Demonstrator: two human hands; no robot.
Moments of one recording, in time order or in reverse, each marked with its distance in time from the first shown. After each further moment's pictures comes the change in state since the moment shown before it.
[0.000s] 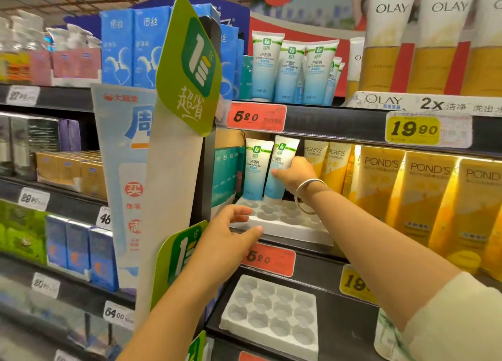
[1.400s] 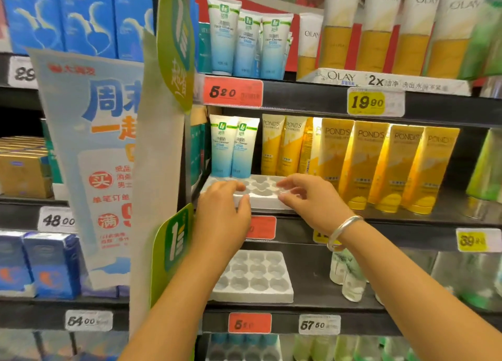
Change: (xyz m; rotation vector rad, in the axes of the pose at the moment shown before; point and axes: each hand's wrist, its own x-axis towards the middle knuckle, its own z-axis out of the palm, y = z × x) left_hand -0.003 0.008 -0.004 0.483 0.077 0.290; right_hand -0.145 0.005 -0.036 -0.299 0.012 -0.108
